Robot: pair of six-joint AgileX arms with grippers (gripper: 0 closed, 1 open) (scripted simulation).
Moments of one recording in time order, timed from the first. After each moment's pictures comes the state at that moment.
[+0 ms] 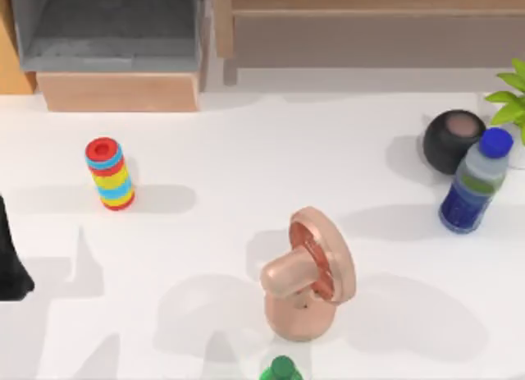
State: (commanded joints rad) left arm 0.00 0.00 0.00 0.00 0.00 0.00; right arm -0.71 2.26 0.81 1.47 -0.66 0.01
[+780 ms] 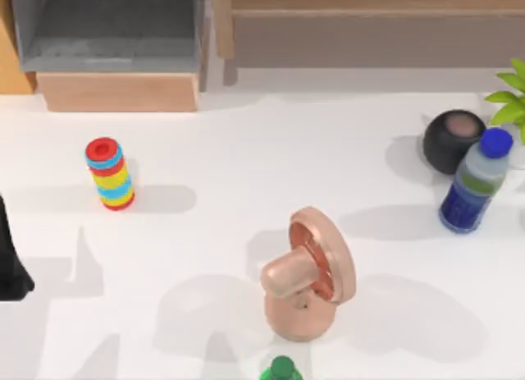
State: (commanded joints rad) left arm 0.00 0.00 0.00 0.00 0.00 0.00; right arm -0.62 2.09 0.92 1.44 -0.54 0.01
